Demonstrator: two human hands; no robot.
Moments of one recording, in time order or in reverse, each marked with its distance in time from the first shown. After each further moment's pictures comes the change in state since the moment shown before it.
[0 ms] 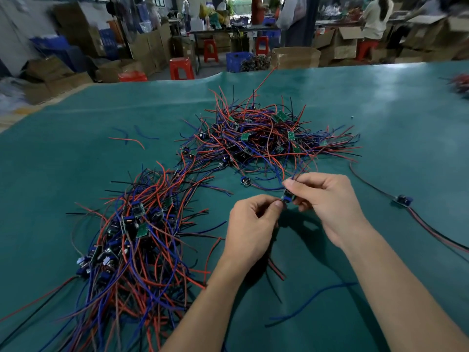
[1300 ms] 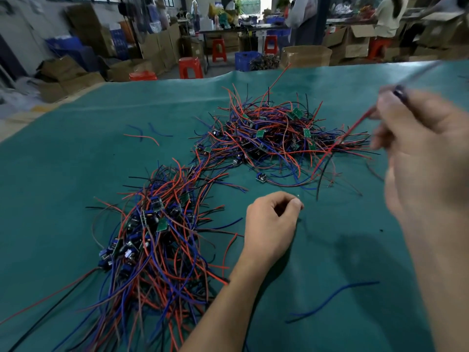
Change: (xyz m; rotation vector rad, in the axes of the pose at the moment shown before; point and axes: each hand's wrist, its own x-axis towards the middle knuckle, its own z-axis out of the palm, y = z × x) left_hand -0.004 0.007 0.000 0.060 0.035 0.014; right_hand -0.012 -0.092 -0.009 0.206 0.336 -0.484
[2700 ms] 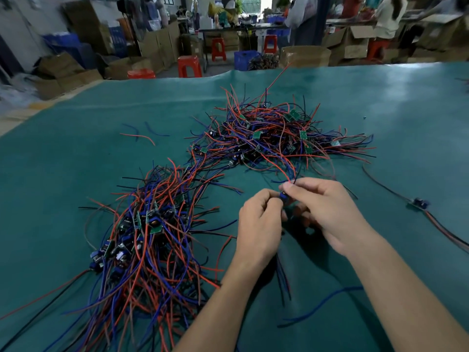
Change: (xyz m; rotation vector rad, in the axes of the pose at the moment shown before) left_hand 0.001 0.003 -0.001 -0.141 0.033 -0.126; right_hand -0.047 0.080 0.003 -0.188 -0.427 0.670
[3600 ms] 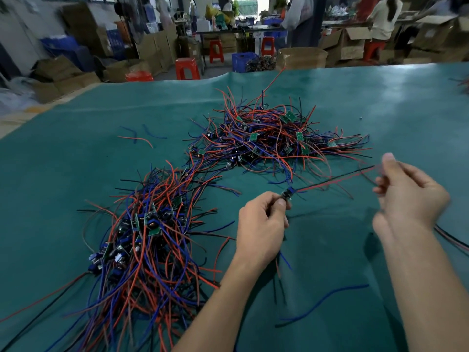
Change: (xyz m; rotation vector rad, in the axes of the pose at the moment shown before) left_hand -0.001 -0.003 0.001 0.087 -0.038 0.078; right_hand 0.006 -0.017 -0.067 0.441 0.828 -0.235
